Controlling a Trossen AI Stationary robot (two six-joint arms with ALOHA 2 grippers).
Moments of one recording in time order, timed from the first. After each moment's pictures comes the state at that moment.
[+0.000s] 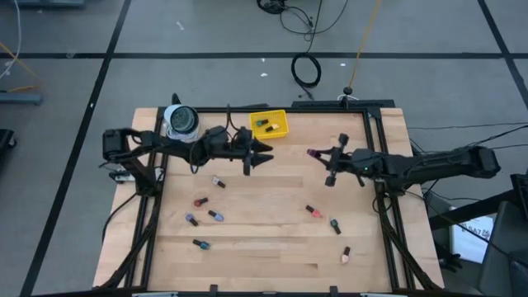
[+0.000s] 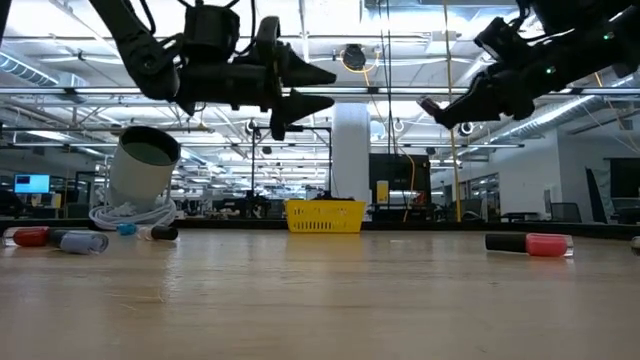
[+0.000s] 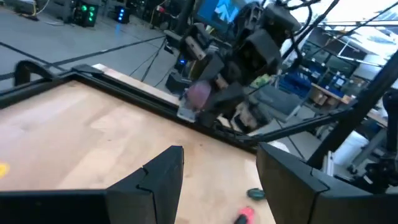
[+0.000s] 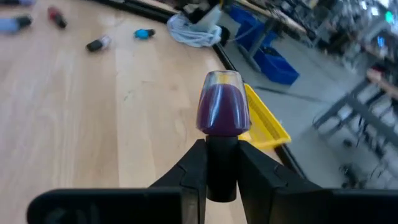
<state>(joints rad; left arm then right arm) 0.26 1.64 0.71 0.92 0.32 -0.40 -0.04 0.84 0.35 0.17 0.40 -0.30</state>
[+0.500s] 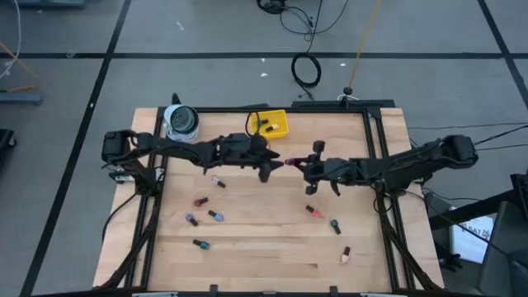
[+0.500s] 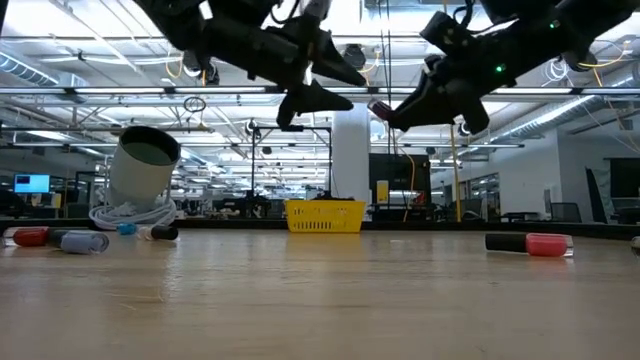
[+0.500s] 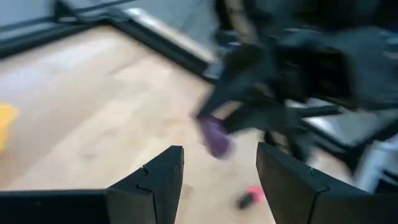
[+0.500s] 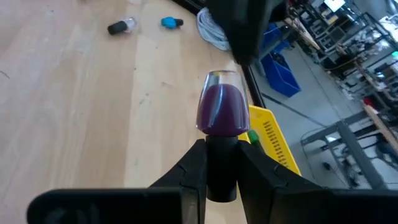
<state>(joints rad) 0.12 1.64 1.00 0.32 0.03 -0.45 0.08 1.25 0.57 0.26 0.49 -0.45</state>
